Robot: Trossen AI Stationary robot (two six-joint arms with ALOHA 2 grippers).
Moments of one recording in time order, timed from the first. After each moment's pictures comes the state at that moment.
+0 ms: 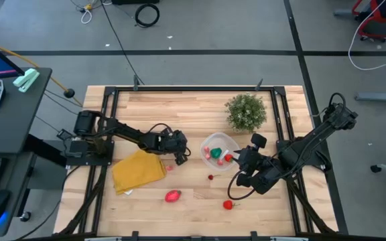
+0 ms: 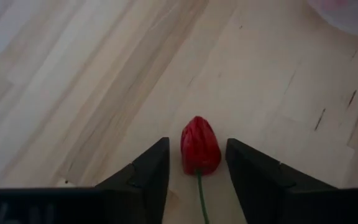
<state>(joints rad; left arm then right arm) -0.05 1.83 0.88 -0.05 -0.40 -0.43 0.63 1.37 1.21 -1.00 0.81 0.77</state>
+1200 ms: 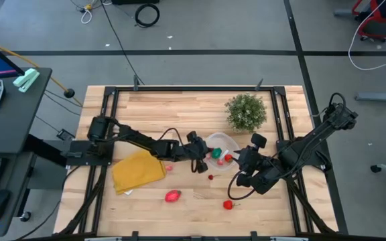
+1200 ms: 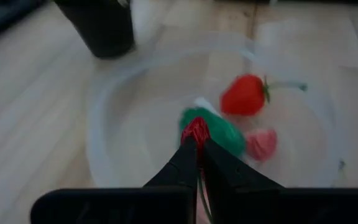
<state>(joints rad) -0.14 1.99 1.11 0.35 -0.39 -0.21 0.63 1.37 1.21 -1.00 0.81 0.76</state>
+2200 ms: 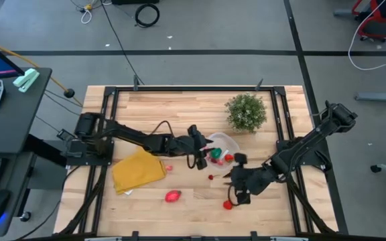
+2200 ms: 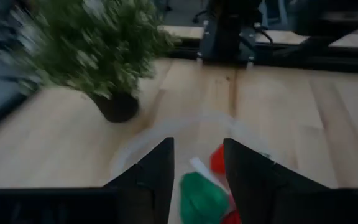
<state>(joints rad) -0.12 1.83 1.11 0.35 -0.38 -0.12 0.62 1.38 0.85 -0.24 0.43 0.44</state>
